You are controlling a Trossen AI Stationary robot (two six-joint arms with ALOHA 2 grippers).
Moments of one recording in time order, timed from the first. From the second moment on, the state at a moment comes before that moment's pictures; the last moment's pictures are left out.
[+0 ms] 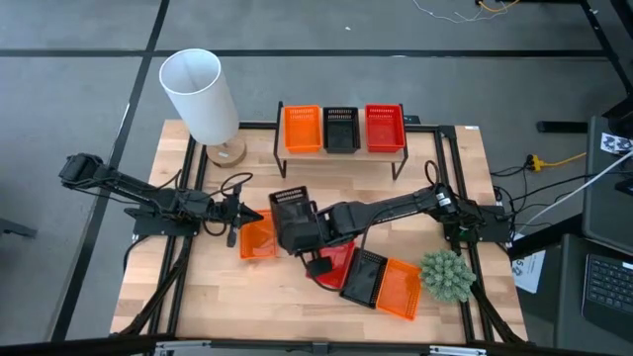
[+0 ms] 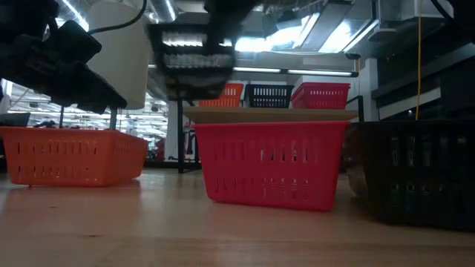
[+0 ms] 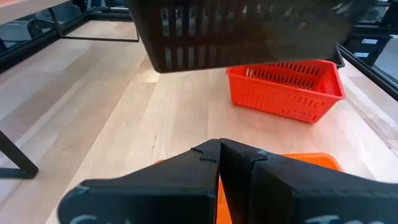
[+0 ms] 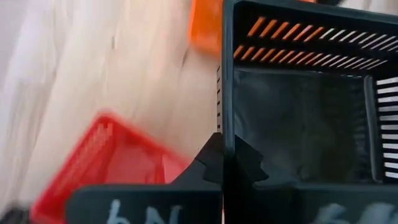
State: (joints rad) left arm -0.20 0.63 0.01 0.43 -0.24 -0.10; right arm 0.27 2.23 2.23 -1.17 0.19 -0.07
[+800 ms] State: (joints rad) left arm -0.20 0.63 0.01 0.41 -0.25 -0.10; right arm 0.17 1.78 2.17 -1.45 0.54 -0.14
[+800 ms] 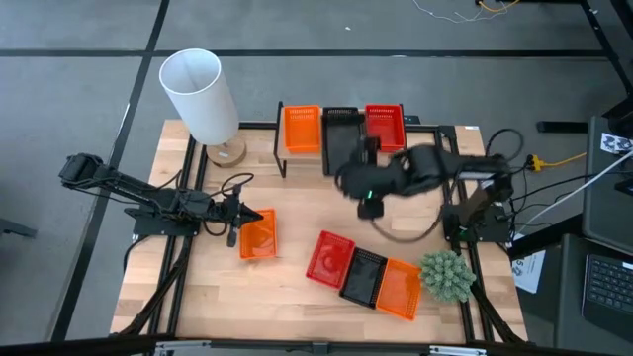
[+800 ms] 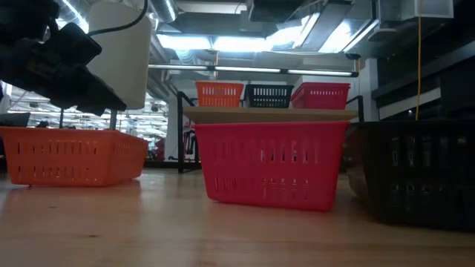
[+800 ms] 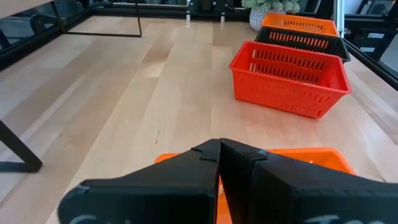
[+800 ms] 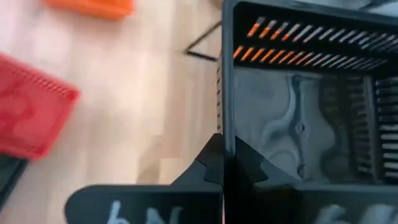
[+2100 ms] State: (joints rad) left arm -0.20 0.63 0.01 0.39 -0.27 -0.13; right arm -0.40 1.51 1.37 -0.63 0.03 -0.45
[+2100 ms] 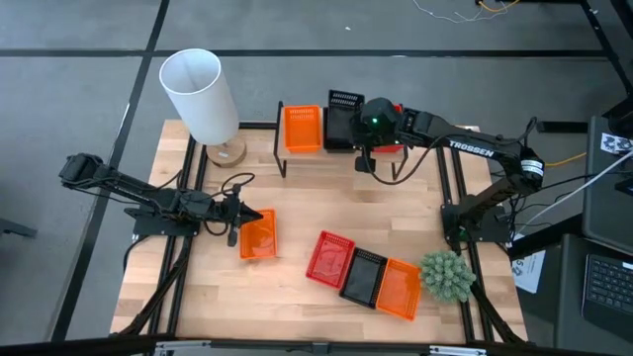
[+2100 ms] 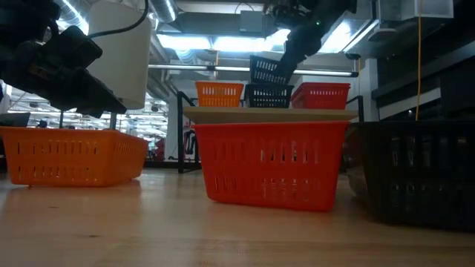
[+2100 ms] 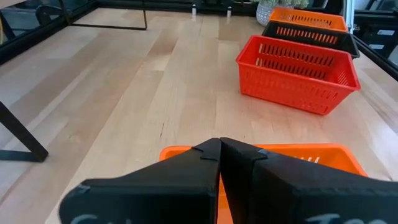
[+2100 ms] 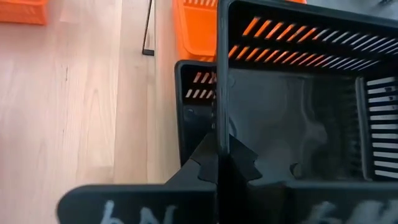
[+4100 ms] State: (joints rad) left arm -0.20 0.63 0.01 0.39 -0.27 -0.13; right arm -0.36 1.51 1.39 -0.64 0.13 -0.37
